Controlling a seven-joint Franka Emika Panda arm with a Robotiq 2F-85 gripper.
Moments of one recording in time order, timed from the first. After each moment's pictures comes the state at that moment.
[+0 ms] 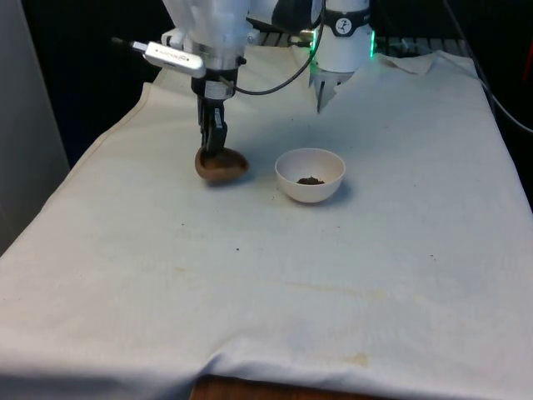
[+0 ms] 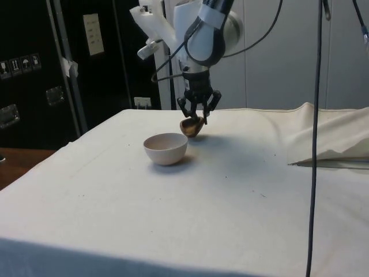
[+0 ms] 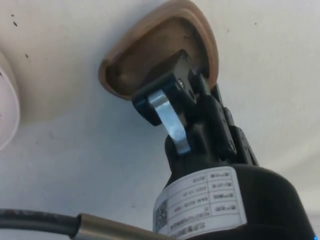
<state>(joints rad) -0.05 0.43 -0.31 -2.21 -0.10 2.71 0.87</state>
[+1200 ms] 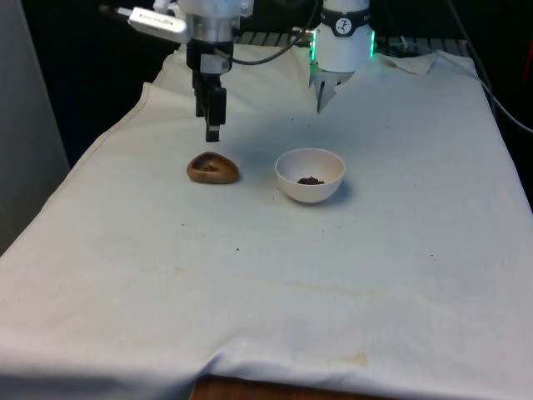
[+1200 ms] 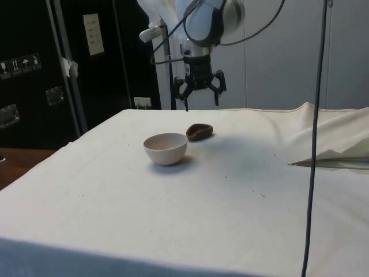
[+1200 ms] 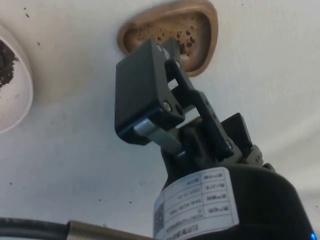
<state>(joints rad) -0.05 0.33 -0.32 -2.23 -0.06 2.64 0.80</state>
